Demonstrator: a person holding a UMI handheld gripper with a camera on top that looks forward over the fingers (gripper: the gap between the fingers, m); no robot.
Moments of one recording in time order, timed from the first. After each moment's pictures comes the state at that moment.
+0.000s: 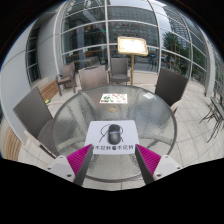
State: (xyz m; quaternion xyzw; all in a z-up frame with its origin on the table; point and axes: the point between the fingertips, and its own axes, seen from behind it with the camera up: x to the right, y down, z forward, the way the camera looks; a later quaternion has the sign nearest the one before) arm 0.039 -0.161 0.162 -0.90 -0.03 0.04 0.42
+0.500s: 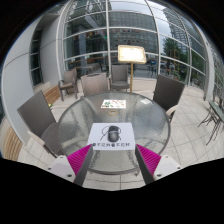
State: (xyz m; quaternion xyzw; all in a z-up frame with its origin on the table) arm 0.052 -0.220 0.199 -0.89 -0.04 0.05 0.46
